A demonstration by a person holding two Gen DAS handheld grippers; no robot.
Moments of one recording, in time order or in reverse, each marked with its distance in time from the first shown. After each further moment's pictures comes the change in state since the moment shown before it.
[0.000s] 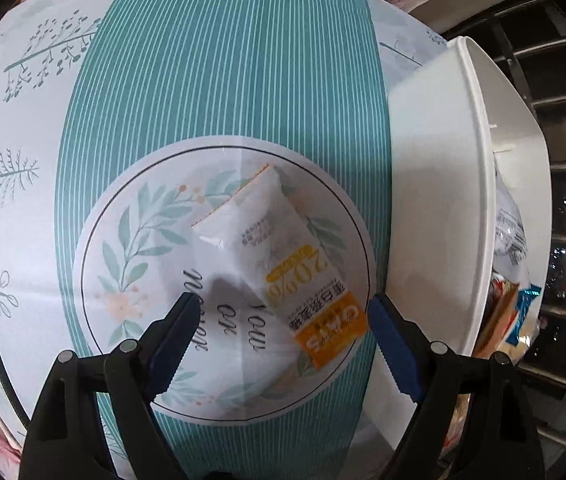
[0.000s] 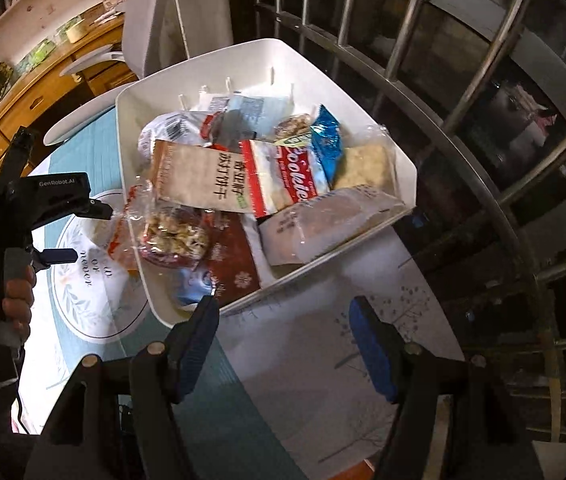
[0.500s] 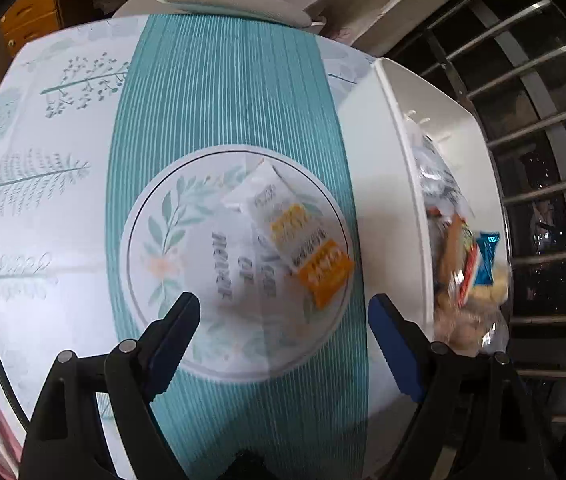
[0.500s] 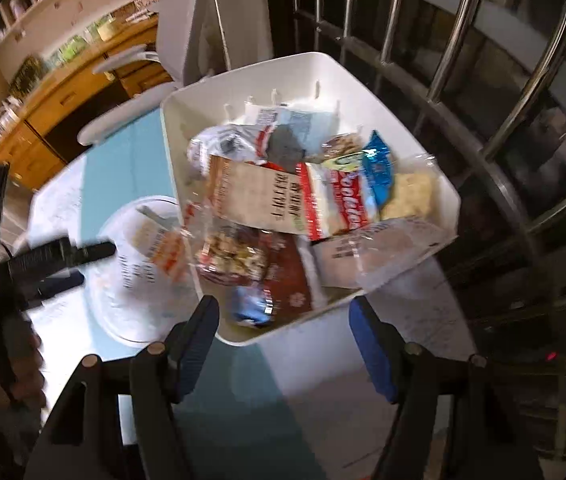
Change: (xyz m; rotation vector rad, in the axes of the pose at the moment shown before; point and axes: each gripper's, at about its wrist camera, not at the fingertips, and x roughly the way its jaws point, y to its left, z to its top) left arm -0.059 0.019 -0.056 0.130 -0.156 -0.098; right arm -0.010 0.028 0.014 -0.070 -0.015 0.078
